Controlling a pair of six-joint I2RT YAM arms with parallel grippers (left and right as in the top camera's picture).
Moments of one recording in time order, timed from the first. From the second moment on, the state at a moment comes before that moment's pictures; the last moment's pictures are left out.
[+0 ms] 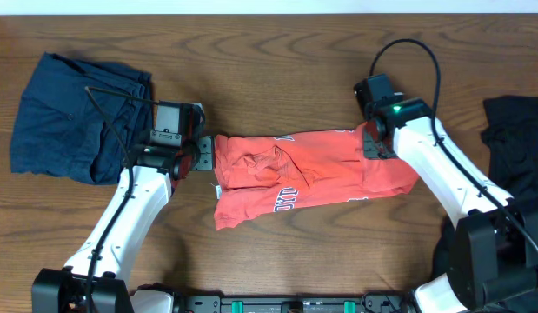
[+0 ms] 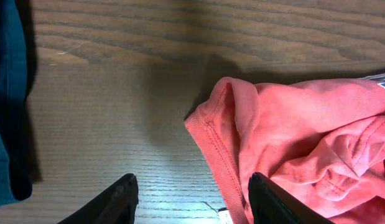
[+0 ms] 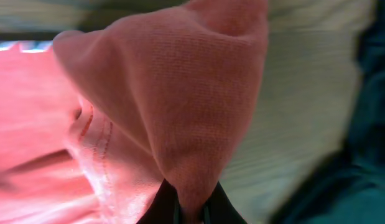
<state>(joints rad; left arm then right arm) -0.16 1.42 0.90 -0.56 0.01 -0.16 0.30 1.71 1.23 -0.94 0.44 0.32</state>
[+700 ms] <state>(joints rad) -0.16 1.42 0.90 -0.56 0.01 -0.16 0.32 1.71 1.23 -0.94 0.63 0.30</state>
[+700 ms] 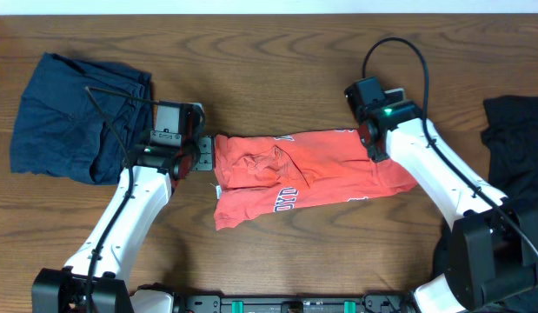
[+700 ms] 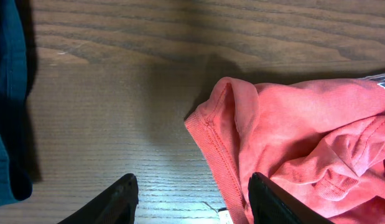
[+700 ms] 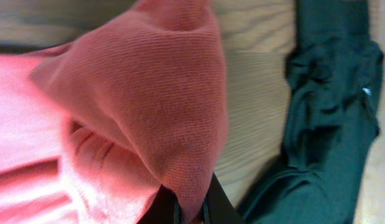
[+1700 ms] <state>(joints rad) -0.16 1.42 0.90 -0.56 0.01 -0.16 0.37 1.71 1.16 -0.87 0.38 0.26</state>
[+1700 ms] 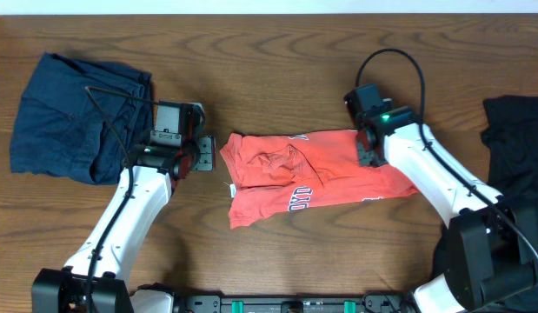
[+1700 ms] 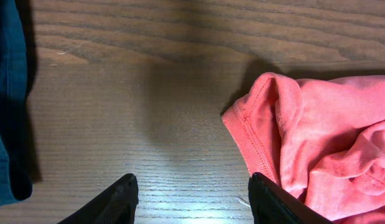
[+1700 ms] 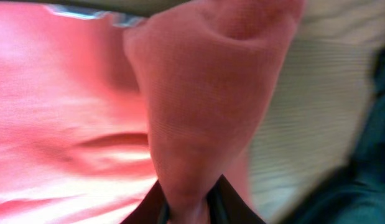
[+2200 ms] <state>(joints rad) -0.16 1.42 0.90 -0.56 0.01 -0.16 0.47 1.72 1.16 -0.81 0.23 0.10</state>
